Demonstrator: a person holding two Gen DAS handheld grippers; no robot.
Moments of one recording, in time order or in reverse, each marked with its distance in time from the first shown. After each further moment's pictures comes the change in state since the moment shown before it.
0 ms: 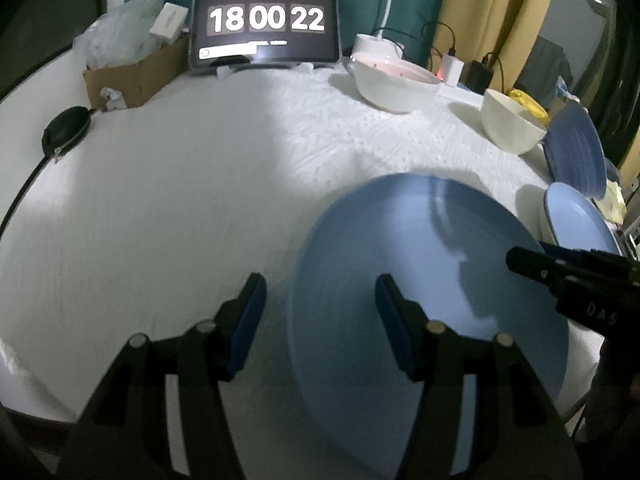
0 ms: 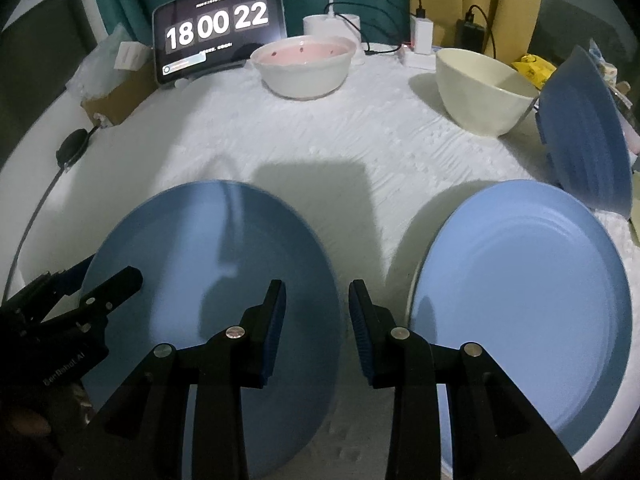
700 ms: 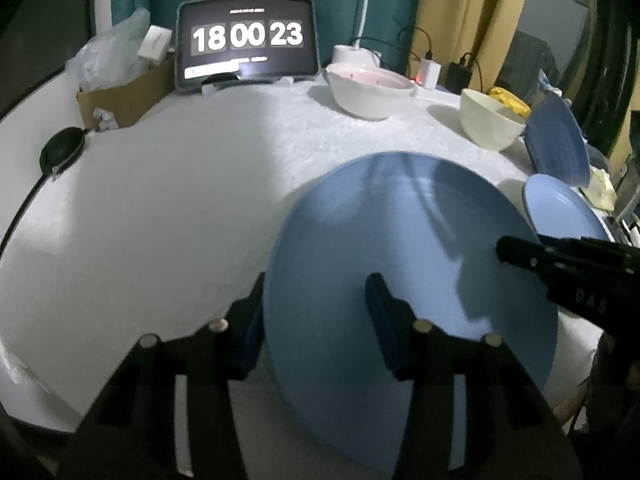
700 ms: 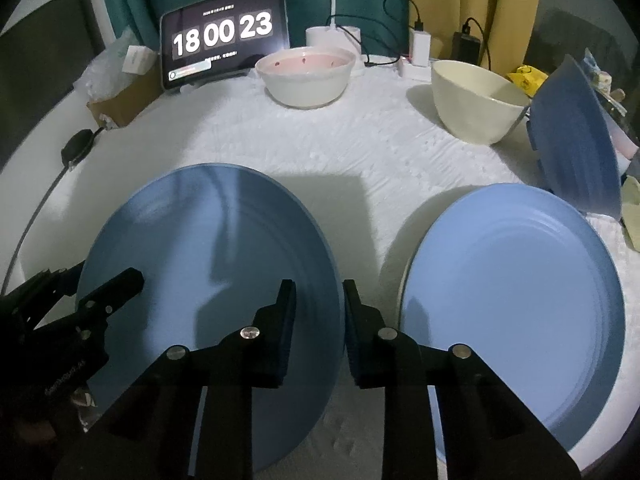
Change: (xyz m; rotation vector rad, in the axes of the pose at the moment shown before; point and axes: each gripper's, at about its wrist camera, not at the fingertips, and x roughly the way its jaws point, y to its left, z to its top) left arm -0.014 -0.016 -0.004 0.054 -0.043 -0.019; right arm -0.012 -0.001 -0.008 -0.012 -0.049 -0.011
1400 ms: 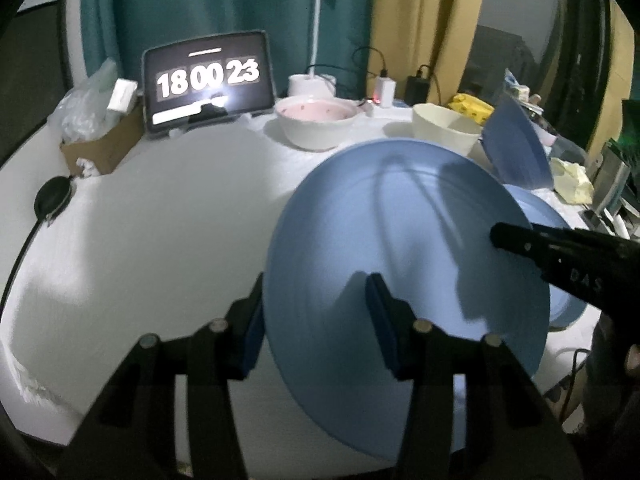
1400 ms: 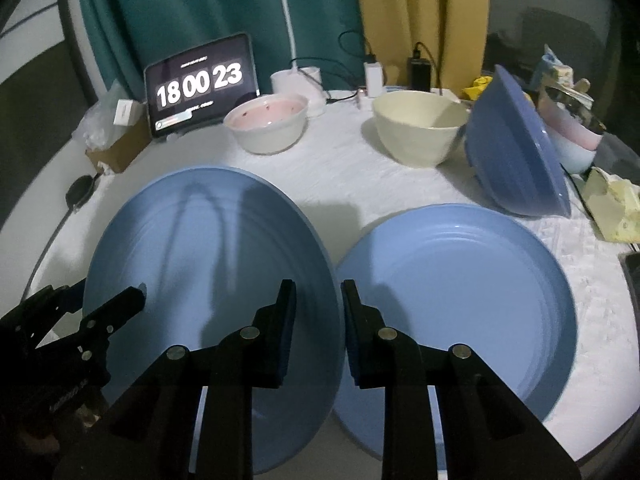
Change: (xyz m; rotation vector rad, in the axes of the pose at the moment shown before) left arm -0.031 -0.054 0.018 0.087 -0.055 -0.031; right arm -0.048 -0.045 0.000 0.085 -0.103 -0.002
